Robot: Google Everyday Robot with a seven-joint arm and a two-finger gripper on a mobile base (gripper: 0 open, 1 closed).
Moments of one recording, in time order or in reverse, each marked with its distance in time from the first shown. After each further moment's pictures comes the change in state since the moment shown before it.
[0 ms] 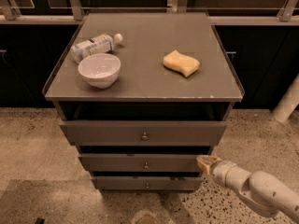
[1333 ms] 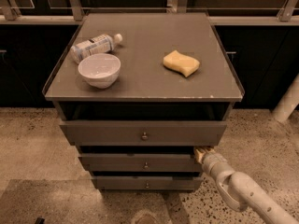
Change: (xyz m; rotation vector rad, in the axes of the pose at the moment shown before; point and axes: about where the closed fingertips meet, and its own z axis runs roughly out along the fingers) arm -0.007 -0.057 0.062 0.245 -0.201 0.138
